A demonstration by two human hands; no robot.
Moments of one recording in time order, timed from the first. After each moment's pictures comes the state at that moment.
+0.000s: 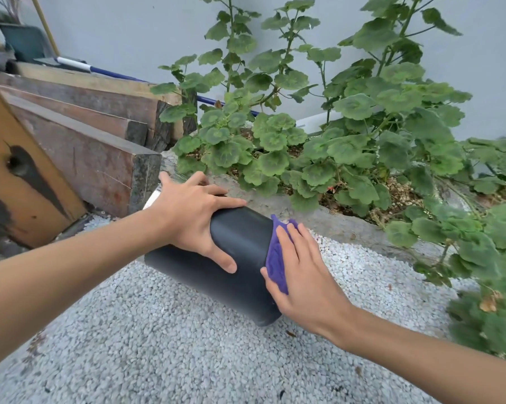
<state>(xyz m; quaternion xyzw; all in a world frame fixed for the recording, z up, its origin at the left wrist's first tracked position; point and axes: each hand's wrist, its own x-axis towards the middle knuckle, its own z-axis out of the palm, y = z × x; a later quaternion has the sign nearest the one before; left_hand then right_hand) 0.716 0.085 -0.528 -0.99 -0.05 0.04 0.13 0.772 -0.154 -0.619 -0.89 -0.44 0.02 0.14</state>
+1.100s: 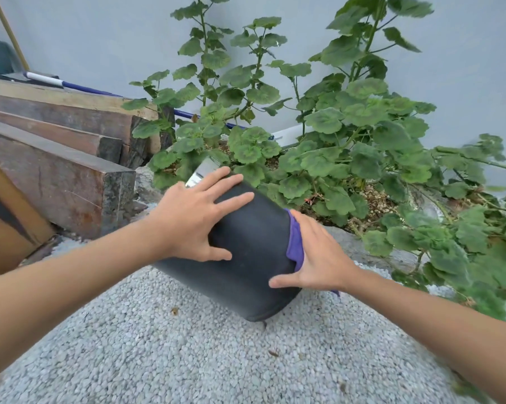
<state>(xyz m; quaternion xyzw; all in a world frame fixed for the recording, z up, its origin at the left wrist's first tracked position) 0.754 0.072 -0.526 -0.98 0.06 -0.07 0.18 0.883 -0.175 -0.611 -0.89 -0.40 0.07 0.19</state>
